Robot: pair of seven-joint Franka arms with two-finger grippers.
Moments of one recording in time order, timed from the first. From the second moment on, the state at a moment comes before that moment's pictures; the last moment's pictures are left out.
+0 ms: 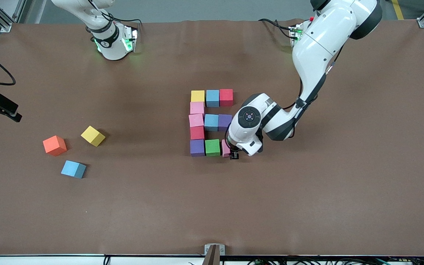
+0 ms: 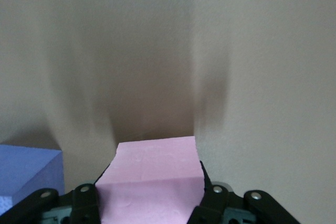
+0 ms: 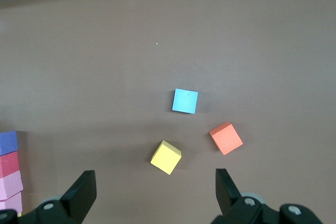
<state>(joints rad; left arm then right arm) -0.34 0.83 -0.40 -1.53 0.28 2.36 -2.37 0.01 0.04 -0.09 -1.56 0.03 1.73 -0.04</state>
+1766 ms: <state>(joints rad) -0.41 0.83 -0.35 -1.47 0.29 2.35 -2.36 0.01 0.04 -0.09 -1.56 0.03 1.73 -0.04</state>
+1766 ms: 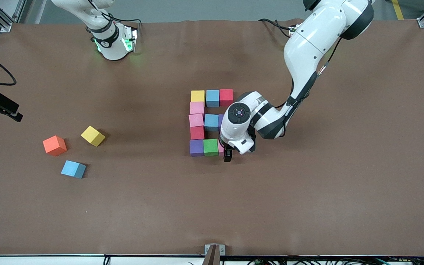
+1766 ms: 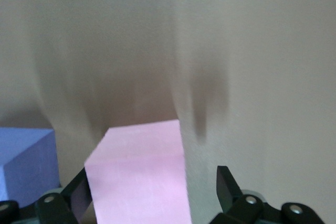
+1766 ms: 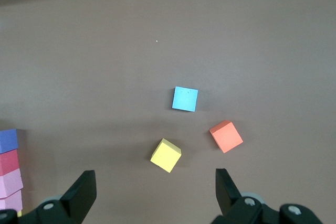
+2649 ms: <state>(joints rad) -0.28 0.50 -0.36 -1.45 0.29 2.02 -1.91 0.01 0.04 -0.09 -1.56 0.03 1.73 -0.04</state>
